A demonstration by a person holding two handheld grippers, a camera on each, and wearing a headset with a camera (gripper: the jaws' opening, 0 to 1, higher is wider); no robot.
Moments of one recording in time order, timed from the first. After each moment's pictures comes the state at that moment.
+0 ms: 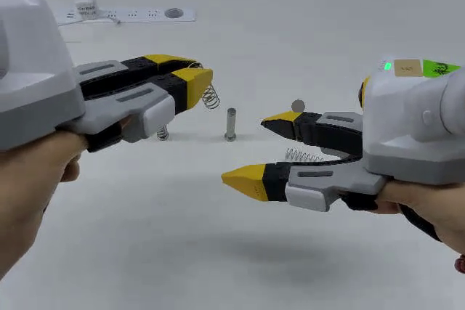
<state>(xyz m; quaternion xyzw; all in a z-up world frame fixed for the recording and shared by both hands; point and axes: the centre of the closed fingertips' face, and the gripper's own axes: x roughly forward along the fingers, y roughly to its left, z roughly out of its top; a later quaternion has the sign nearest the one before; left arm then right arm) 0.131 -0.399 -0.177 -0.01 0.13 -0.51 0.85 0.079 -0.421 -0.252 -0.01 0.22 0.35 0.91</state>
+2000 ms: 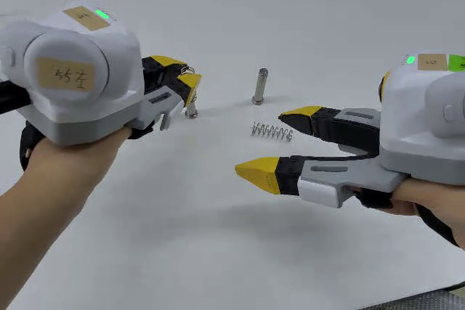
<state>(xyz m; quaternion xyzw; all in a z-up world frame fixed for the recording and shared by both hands) 0.171 -0.450 -0.277 0.14 0.15 -0.49 0.84 0.068 -0.477 -0.287 0.03 0.27 0.27 0.92</state>
